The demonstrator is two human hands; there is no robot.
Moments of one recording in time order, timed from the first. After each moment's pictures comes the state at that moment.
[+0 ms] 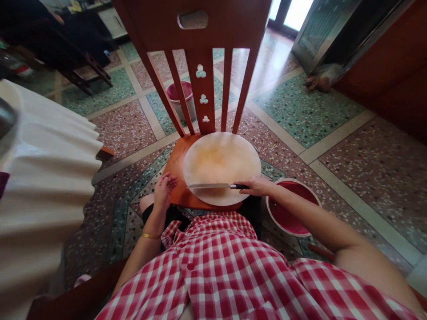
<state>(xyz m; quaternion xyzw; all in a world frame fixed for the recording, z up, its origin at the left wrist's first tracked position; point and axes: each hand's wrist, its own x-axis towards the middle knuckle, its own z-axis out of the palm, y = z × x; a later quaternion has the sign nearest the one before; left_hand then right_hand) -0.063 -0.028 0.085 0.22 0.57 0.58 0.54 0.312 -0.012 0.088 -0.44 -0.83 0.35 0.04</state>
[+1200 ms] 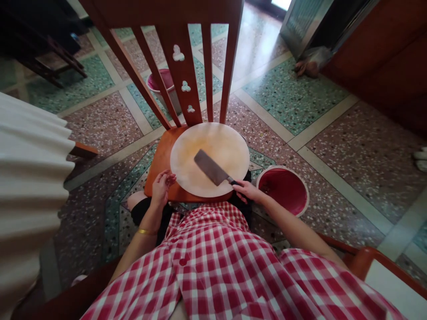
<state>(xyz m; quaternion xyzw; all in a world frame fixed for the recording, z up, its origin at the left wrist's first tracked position) -0.029 -0.034 0.065 0.24 0.60 0.53 0.55 0.312 -0.085 0.047 -0.53 -0.40 0.72 0.19</state>
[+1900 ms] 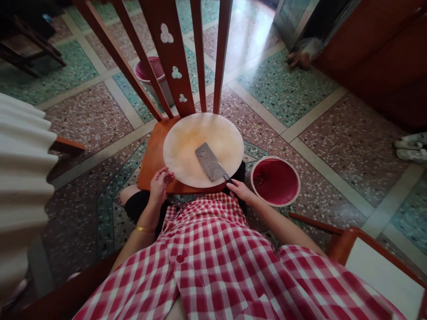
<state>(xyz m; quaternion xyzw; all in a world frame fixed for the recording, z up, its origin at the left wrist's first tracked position) -0.024 -0.058 0.045 0.25 0.59 0.51 0.57 0.286 -0.129 0.045 -0.59 -0.33 0.70 0.24</state>
